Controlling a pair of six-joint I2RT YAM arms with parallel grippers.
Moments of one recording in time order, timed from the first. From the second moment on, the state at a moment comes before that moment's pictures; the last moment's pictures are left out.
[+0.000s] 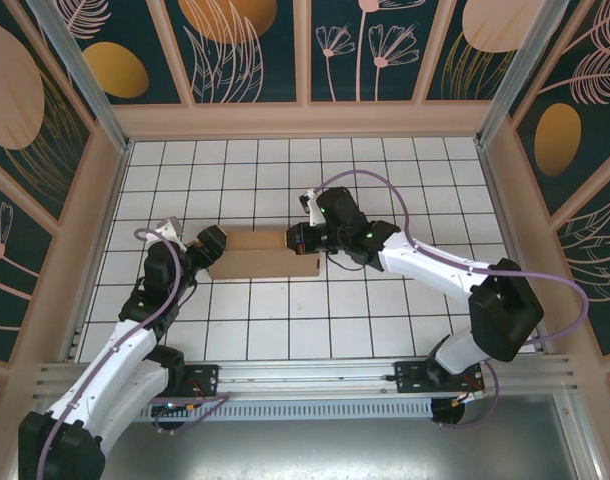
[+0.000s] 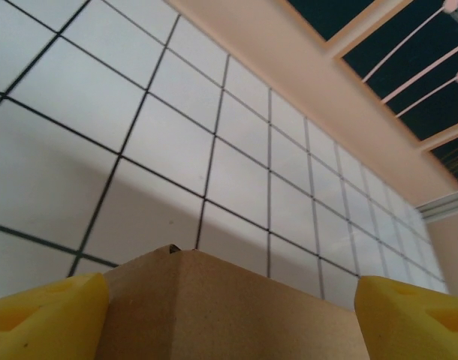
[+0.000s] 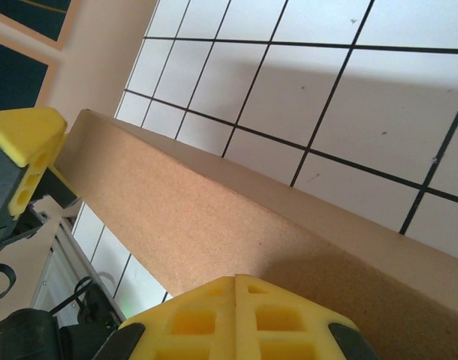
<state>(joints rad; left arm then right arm) -0.30 0.73 0.37 0.00 -0.01 -0.83 0.81 1.50 1.05 -0.18 -0.32 0.65</state>
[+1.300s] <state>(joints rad) -0.34 0.80 0.77 -0.36 -0.04 -0.54 0.65 1.31 1.22 -0.54 -0.18 0.31</state>
